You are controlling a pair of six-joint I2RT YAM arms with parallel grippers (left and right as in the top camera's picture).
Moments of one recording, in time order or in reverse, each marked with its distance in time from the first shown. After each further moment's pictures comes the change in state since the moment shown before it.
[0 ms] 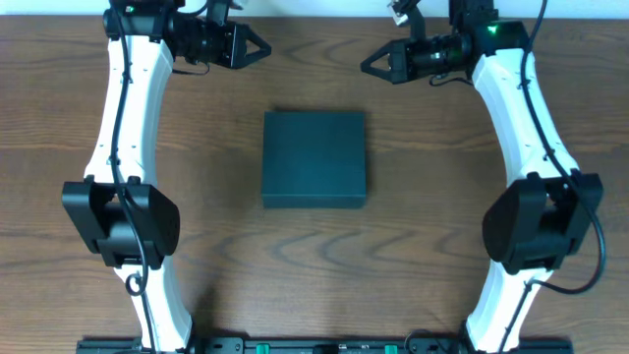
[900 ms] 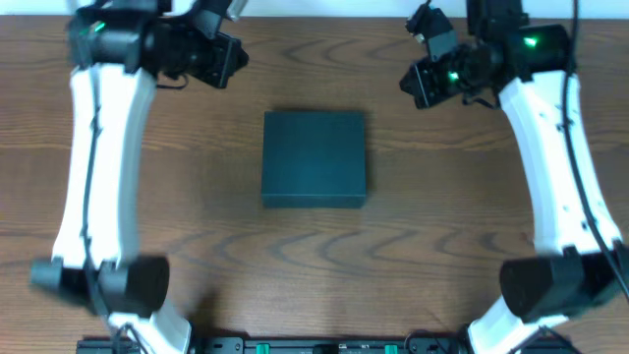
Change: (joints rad) left arm -0.044 -0.291 0.000 -0.182 -0.327 0.068; right arm 0.042 -0.266 0.000 -0.310 0.472 -0.161
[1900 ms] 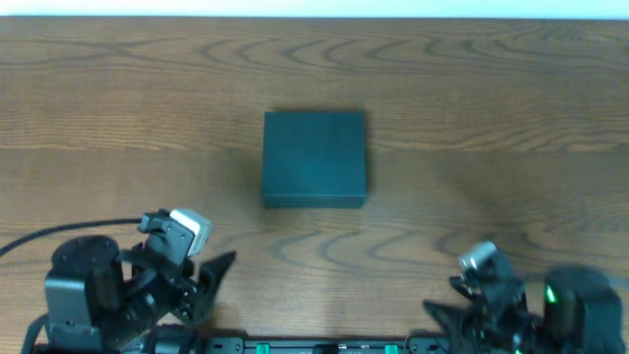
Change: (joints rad) left arm -0.020 -1.210 -1.041 0.044 -0.019 -0.143; right arm 0.002 -1.341 -0.935 -0.185 -0.115 0.073
